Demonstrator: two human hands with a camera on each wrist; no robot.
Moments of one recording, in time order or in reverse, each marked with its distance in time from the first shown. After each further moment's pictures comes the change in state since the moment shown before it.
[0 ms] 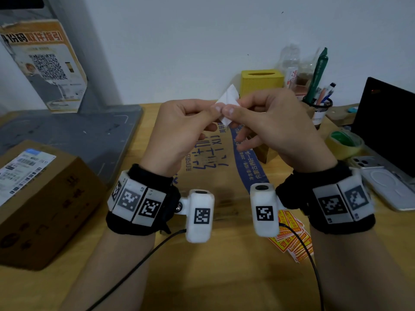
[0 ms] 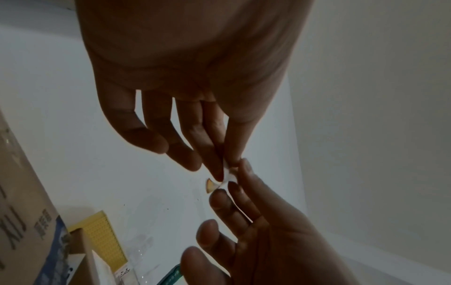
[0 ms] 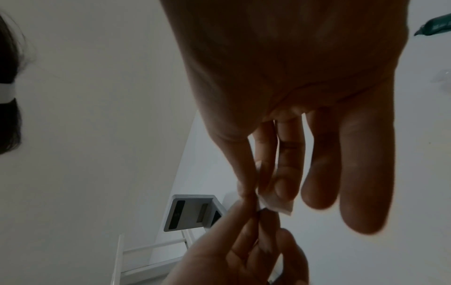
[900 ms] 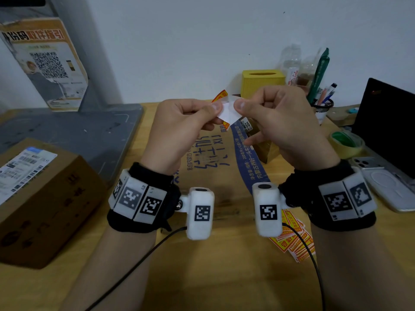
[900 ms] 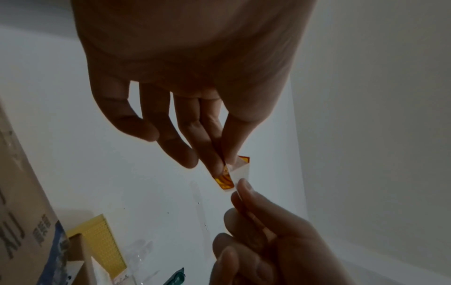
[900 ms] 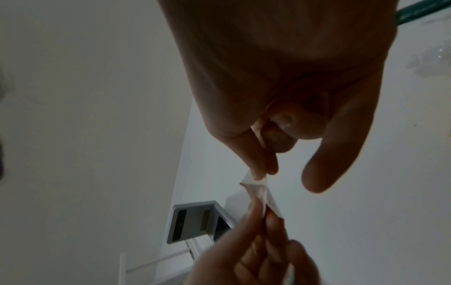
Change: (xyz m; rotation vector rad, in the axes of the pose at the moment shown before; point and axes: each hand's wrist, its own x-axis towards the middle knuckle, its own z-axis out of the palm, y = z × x) left_hand 0.001 0.002 -0.003 0.005 0.045 0.012; right_hand 0.003 0.002 -0.003 0.026 0.074 -0.017
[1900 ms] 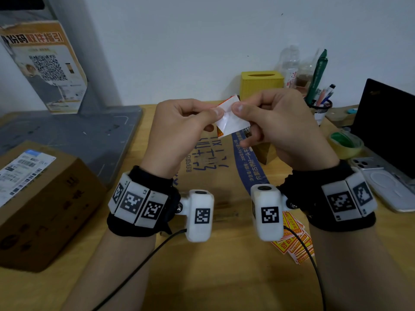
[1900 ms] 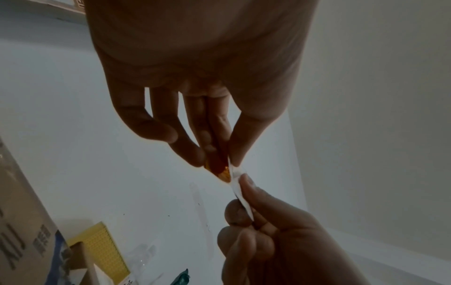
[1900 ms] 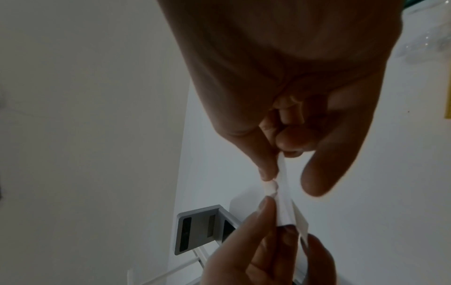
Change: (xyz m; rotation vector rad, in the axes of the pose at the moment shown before) left_hand -0.002 0.003 0.004 -0.012 0.034 0.016; right_hand -0.001 -0.004 0.003 0.084 -0.033 0.071
